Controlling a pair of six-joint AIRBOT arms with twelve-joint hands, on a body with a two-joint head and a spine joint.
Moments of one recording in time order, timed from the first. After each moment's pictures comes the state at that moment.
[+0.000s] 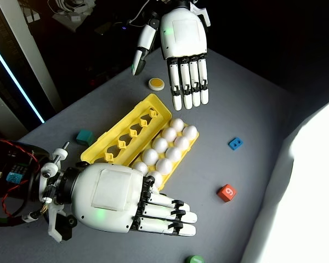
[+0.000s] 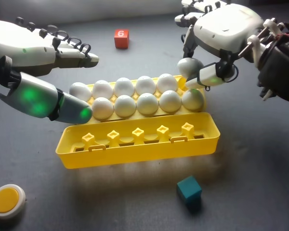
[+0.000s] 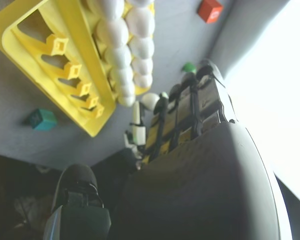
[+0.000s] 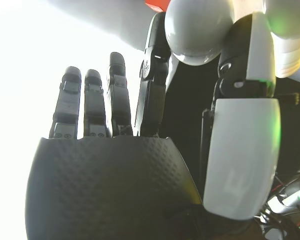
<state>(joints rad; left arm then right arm) 0.20 -0.69 0.90 3.00 -0.38 -1.89 -0.42 -1.35 1.35 0.52 0.60 -1.49</state>
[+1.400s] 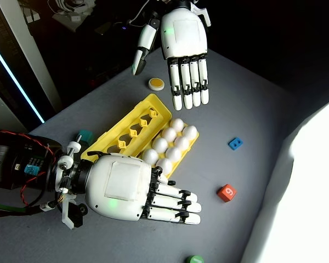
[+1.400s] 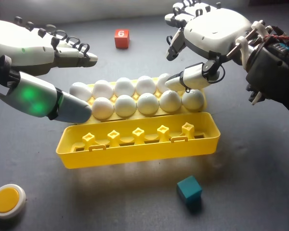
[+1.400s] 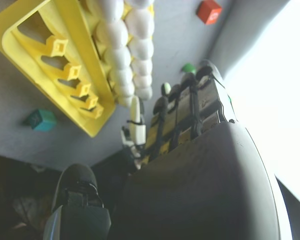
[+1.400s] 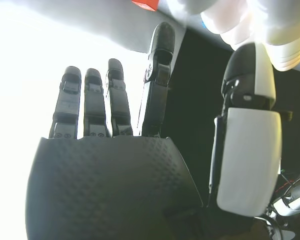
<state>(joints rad) 0.20 -0.69 0.90 3.00 -0.38 -1.89 -0.41 -1.38 1.36 0.58 0.58 -1.50</state>
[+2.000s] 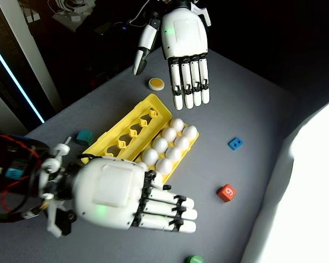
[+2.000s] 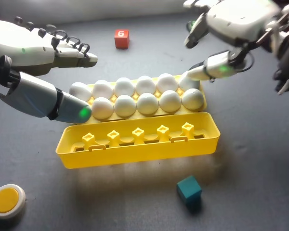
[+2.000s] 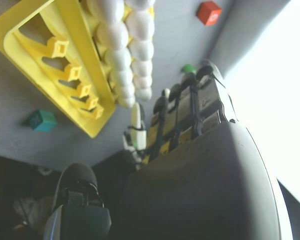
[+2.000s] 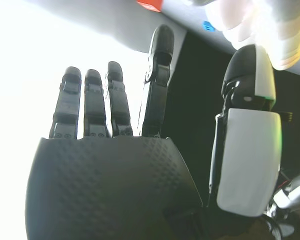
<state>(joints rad) 0.20 -0.69 0.90 3.00 -0.38 -1.89 -0.38 -1.22 1.24 0.58 0.56 -1.53</state>
